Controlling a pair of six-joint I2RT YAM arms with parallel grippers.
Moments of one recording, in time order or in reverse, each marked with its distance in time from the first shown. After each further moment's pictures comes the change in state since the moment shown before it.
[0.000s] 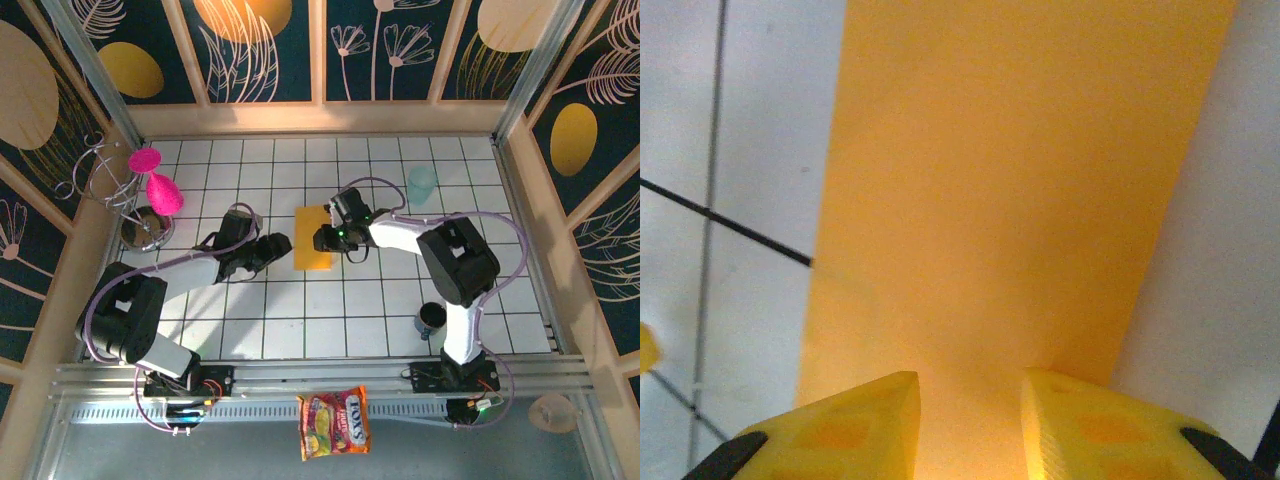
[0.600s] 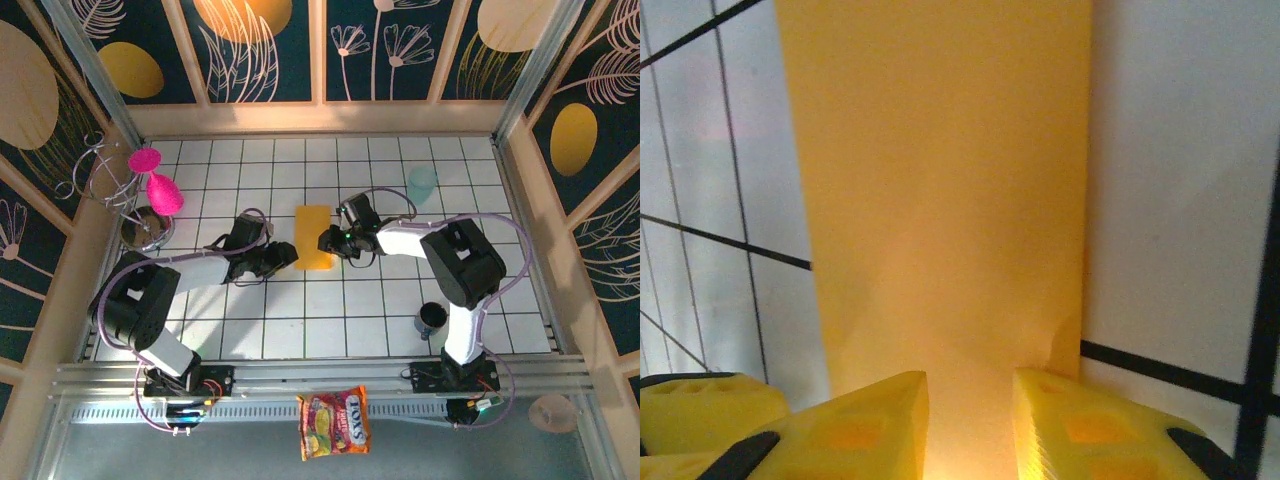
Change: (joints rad) left arm -0.058 0.091 0.018 0.016 0.036 -0.025; right arm -0.033 -0.015 -0.113 0.147 -0.063 0.248
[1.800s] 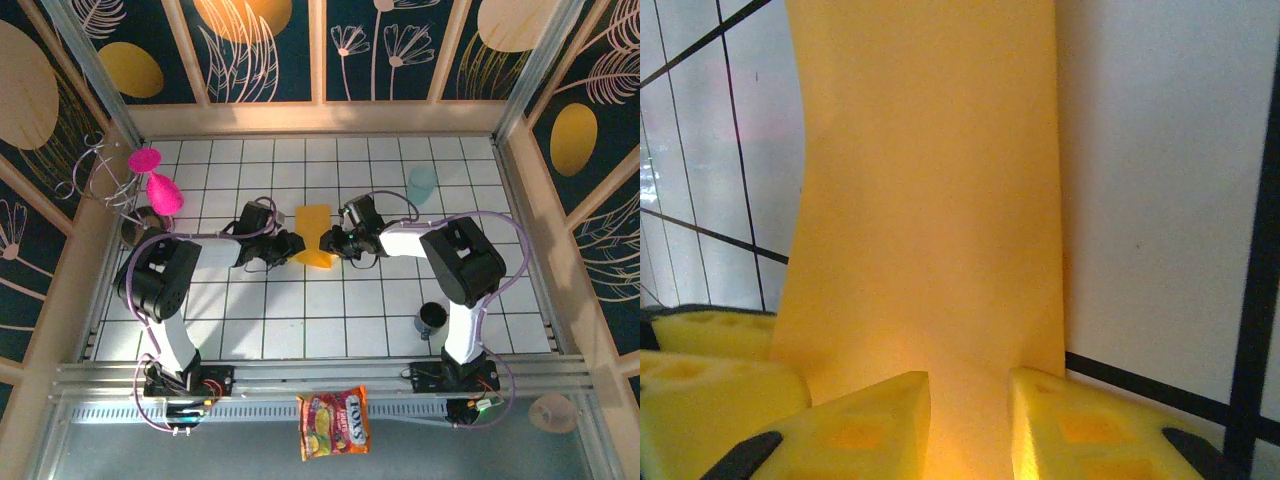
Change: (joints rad) left arm 0.039 0.205 0.158 0.061 0.141 0.003; right arm -0.022 0.008 -0.040 0.075 -0.045 0.010
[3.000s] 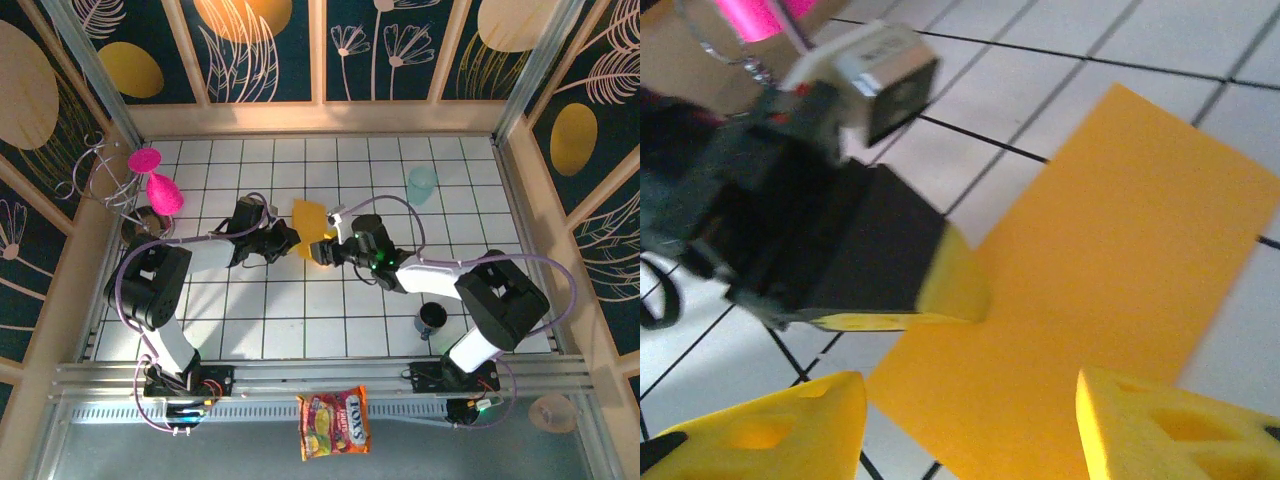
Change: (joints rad) left arm 0.016 -0.072 -0.024 0.052 0.008 -0.151; right arm 0.167 -0.336 -0.322 0.458 0.238 -0.564
